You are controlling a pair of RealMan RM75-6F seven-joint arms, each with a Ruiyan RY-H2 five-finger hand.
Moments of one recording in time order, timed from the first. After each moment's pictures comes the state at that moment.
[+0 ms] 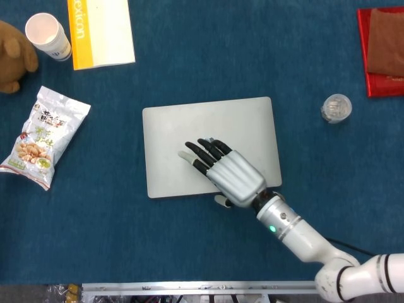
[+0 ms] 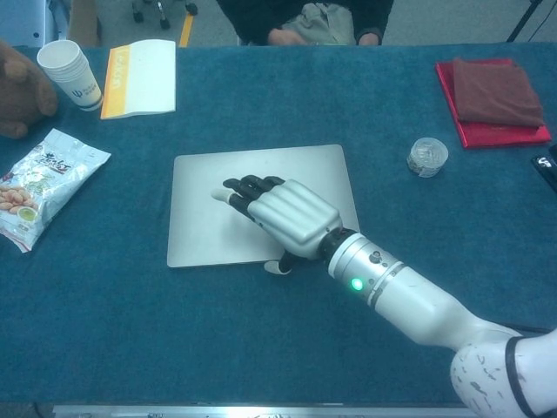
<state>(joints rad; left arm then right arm) -0.07 -1.07 0.06 -1.55 1.58 1.54 0.05 0.61 -1.92 0.08 -1.51 -1.32 0.95 -0.69</state>
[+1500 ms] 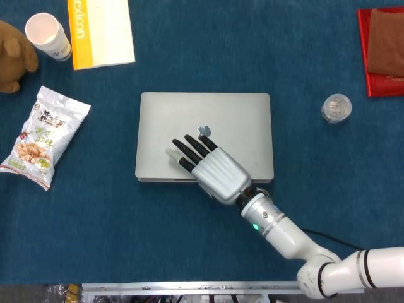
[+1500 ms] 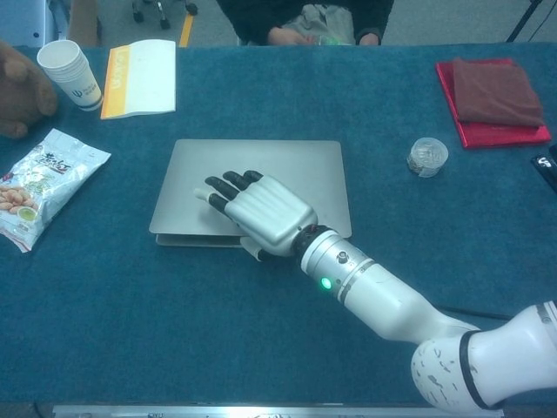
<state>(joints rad) -0.08 -1.10 0.05 -1.43 1.55 1.43 -0.02 0.70 -2.01 0.10 -1.45 -1.24 0.98 -0.88</state>
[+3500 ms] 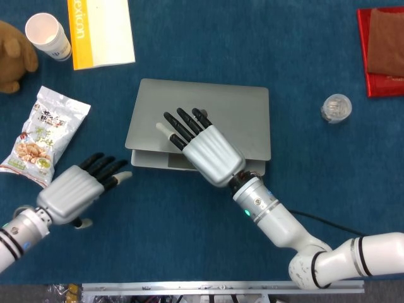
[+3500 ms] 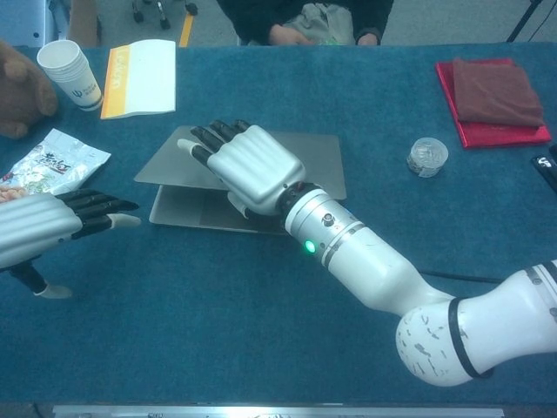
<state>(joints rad) -0.45 -1.16 0.17 -1.61 1.82 0.97 0.06 0.83 -1.97 0.17 -1.55 -1.12 1.09 -1.05</state>
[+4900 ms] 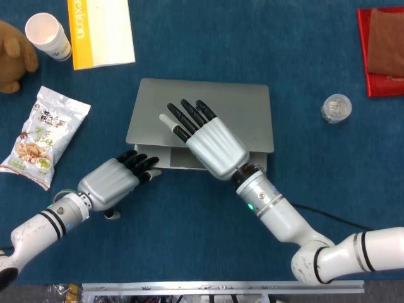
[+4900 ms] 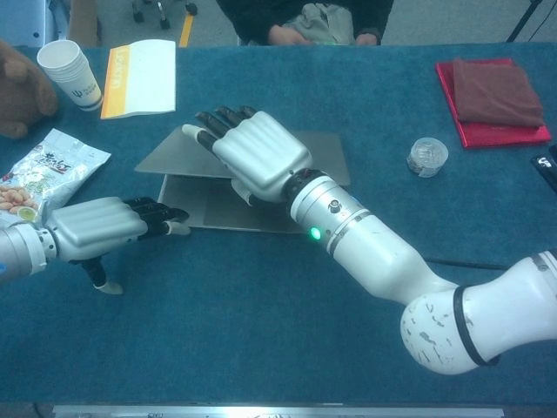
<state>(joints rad) -0.60 -1.31 0.13 -1.61 1.60 0.76 0.21 0.86 -1.94 0.17 -1.57 -1.10 1.12 -1.03</state>
